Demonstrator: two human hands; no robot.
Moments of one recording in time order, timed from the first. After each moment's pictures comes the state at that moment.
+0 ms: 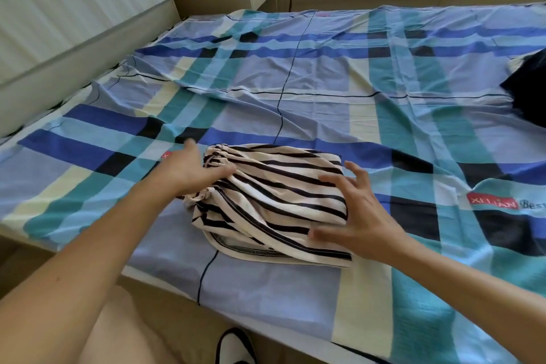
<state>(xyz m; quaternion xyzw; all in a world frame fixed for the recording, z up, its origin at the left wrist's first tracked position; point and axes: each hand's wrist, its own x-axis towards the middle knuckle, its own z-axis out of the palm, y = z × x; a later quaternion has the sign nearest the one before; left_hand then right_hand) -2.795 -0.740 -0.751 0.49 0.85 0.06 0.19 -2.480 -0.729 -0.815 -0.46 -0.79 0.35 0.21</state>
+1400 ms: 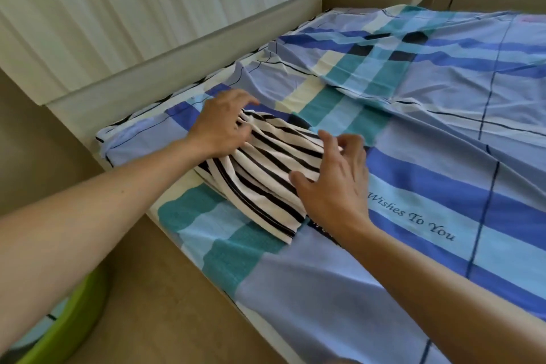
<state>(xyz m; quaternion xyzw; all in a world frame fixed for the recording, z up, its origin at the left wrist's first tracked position) -3.079 -0.733 -0.769 0.59 0.78 0.17 -0.08 -2.840 -0.700 -0.807 -0.43 -0.82 0.26 0.28</state>
